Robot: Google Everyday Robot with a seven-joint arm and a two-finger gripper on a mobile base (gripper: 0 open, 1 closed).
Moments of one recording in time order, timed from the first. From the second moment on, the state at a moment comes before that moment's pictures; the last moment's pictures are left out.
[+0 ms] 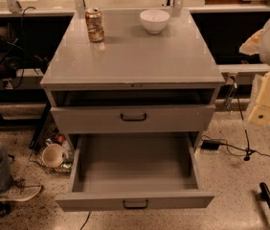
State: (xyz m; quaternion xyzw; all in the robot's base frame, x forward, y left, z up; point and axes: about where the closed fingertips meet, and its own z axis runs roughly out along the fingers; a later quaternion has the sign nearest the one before) arm 0.438 -0.217 0.977 -0.60 0.78 -0.03 0.16
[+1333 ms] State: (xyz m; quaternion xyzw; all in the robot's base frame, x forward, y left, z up) arm 0.406 -0.215 0.843 -0.51 0.85 0.09 0.09
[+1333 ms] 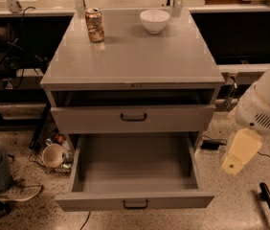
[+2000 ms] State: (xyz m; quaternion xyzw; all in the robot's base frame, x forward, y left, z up) arm 0.371 -0.199 0.762 -0.48 0.86 0.15 0.04
